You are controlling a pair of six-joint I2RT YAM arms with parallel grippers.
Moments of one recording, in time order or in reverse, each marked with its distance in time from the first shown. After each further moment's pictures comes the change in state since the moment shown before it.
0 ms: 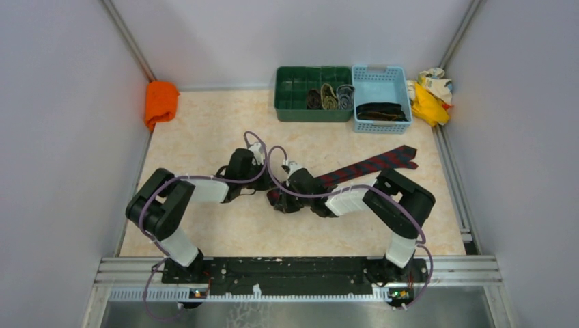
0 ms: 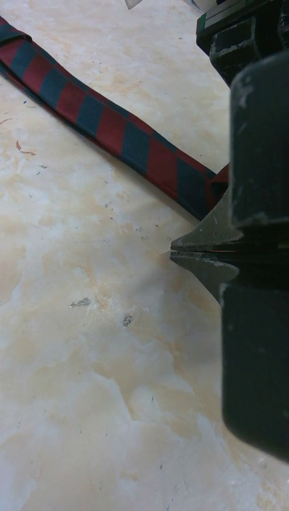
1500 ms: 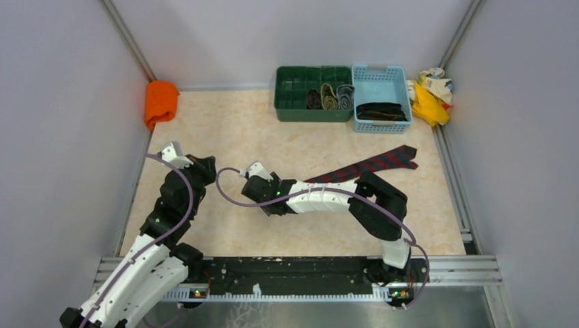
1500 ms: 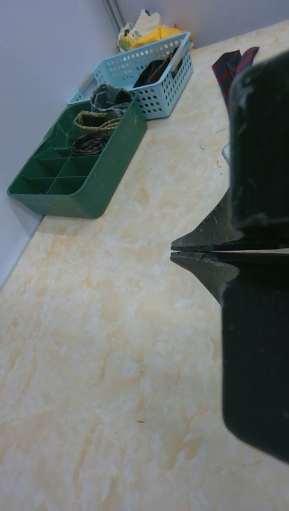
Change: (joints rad) left arm 0.043 -1.094 -0.089 -0.520 -0.742 -0.097; right arm 0.246 0.150 0.555 -0.778 0.614 -0.387
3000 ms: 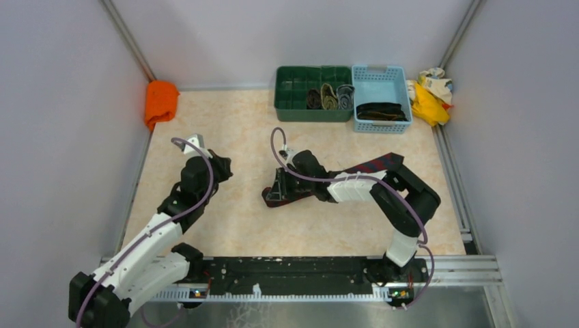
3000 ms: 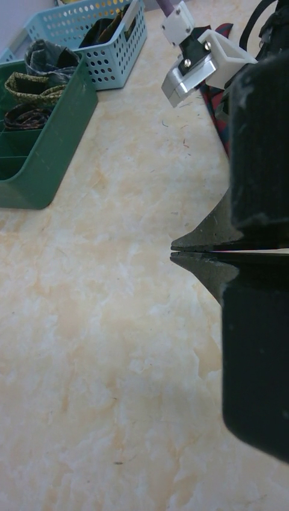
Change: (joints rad) left arm 0.000 0.246 0.004 0.077 0.097 0.011; right arm -0.352 -0.171 -0.418 0.658 -0.847 0.352
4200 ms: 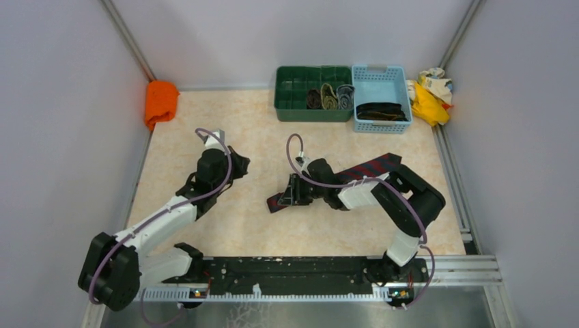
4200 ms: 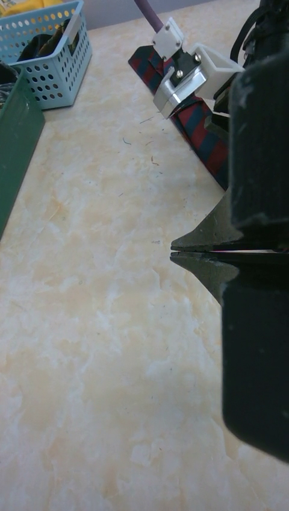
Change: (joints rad) left arm -0.002 0.256 0.000 0.212 0.200 0.011; right arm -0.074 -0.005 -0.220 0.242 -0.071 0.111
